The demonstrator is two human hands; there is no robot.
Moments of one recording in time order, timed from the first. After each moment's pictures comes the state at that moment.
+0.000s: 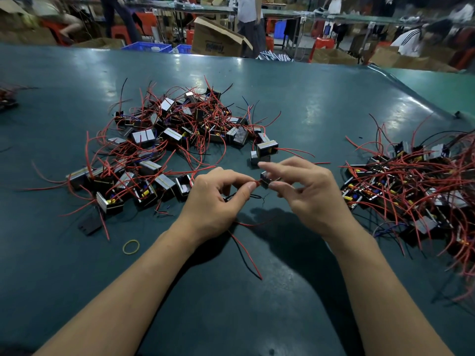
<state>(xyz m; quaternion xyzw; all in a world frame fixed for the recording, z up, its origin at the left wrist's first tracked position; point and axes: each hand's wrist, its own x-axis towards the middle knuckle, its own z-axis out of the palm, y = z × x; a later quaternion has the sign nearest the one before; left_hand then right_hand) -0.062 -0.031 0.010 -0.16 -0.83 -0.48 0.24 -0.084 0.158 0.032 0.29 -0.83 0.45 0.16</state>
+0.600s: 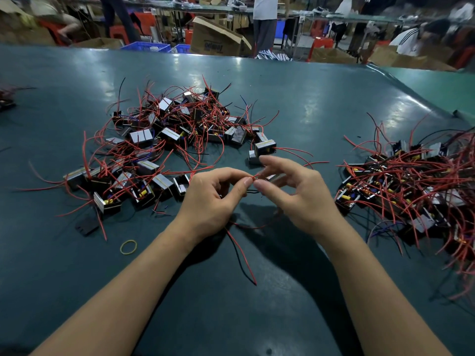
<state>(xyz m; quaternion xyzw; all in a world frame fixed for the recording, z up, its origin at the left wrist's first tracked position) -0.062 -0.028 0.012 -0.15 -0.80 -0.54 0.22 -0.082 0.149 0.026 0.23 -0.81 0.54 0.10</state>
